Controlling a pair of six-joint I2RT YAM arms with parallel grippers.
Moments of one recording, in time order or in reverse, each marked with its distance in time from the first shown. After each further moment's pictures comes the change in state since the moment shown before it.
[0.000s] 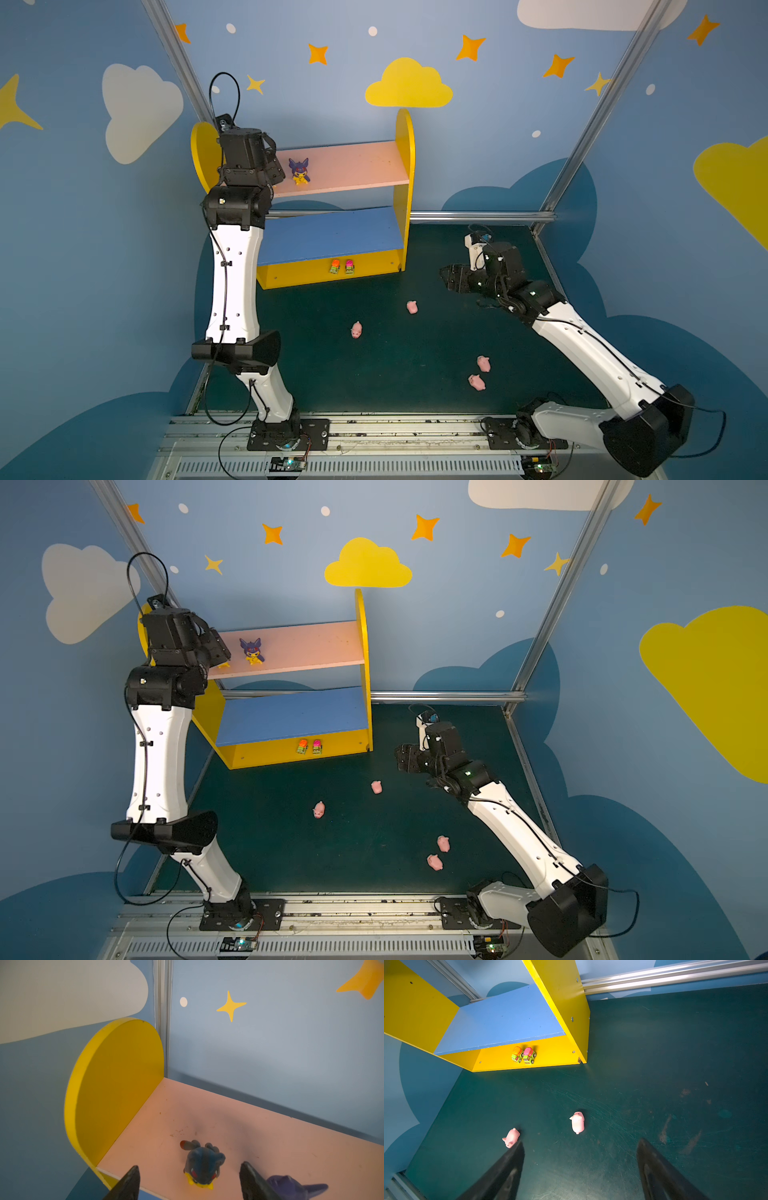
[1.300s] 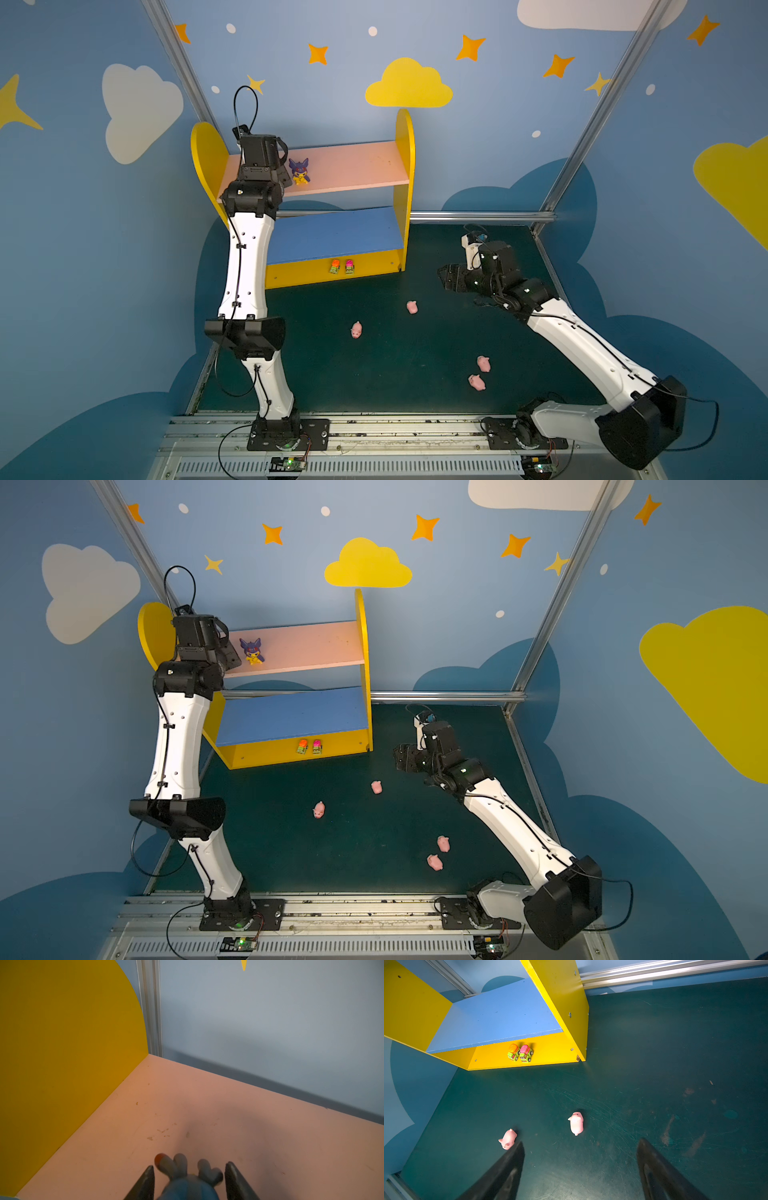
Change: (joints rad) left arm 0.011 0.164 0.016 0.030 0.014 -0.023; right arm -0.009 0.056 0.000 0.024 -0.004 0.002
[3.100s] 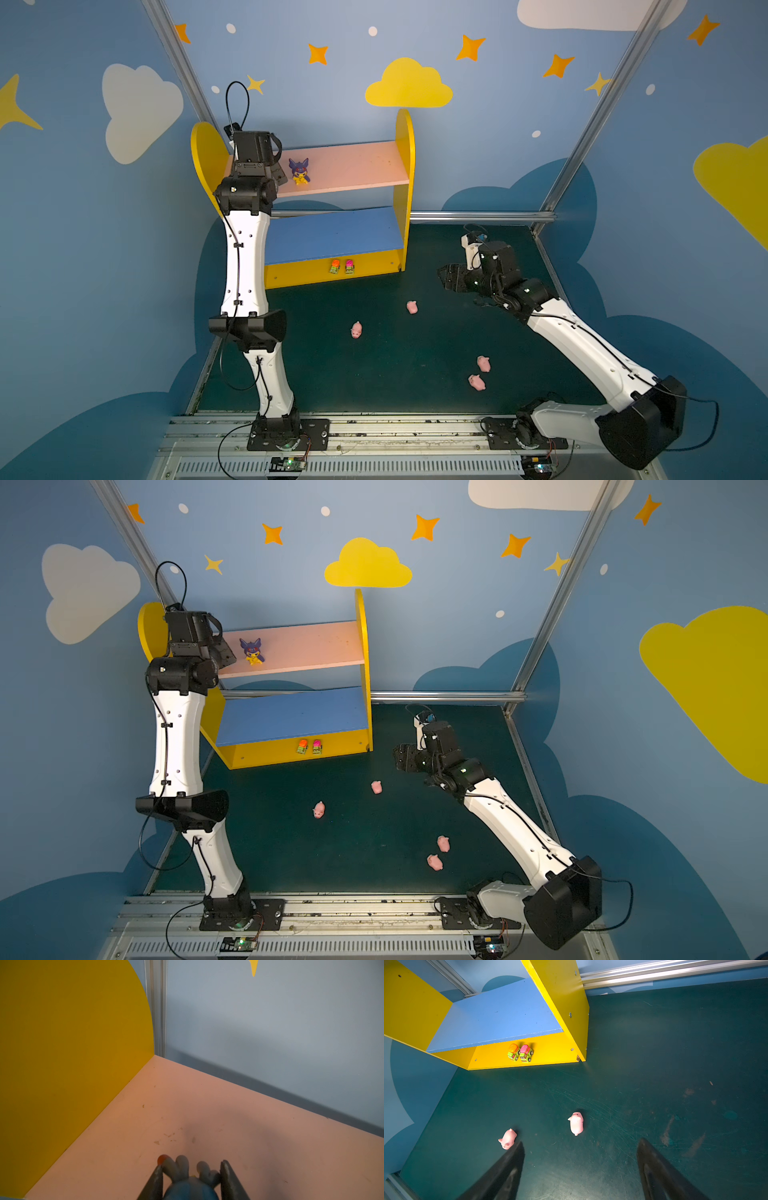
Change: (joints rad) left arm 0.026 0.075 0.156 -0.092 0.024 -0.046; right arm 0.000 0.000 0.000 0.001 -0.001 -0.004
